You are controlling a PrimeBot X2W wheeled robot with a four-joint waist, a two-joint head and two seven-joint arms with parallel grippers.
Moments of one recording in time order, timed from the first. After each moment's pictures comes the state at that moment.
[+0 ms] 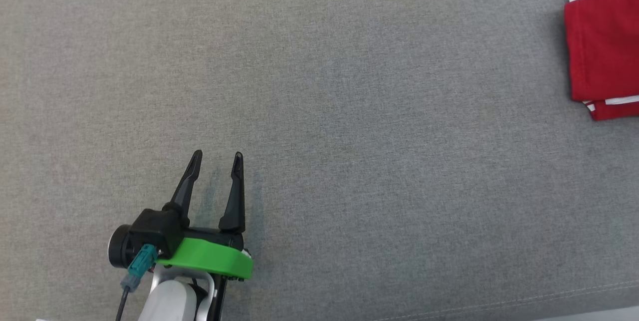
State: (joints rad) left arm -0.15 0.05 -0.23 0.17 -0.28 -0.06 -0.26; right arm -0.91 -0.58 -0.28 0.95 -0.08 0.13 -0.16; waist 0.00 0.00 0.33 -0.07
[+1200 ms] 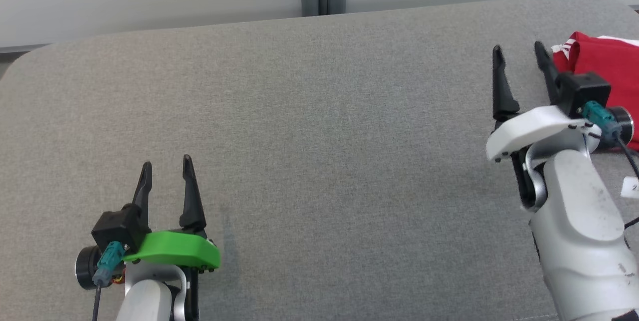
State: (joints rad) left arm -0.19 0.05 -0.11 0.28 -0.32 0.04 -0.26; right arm -0.61 -0.11 -0.04 0.60 0.07 0.13 -0.26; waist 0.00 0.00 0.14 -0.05
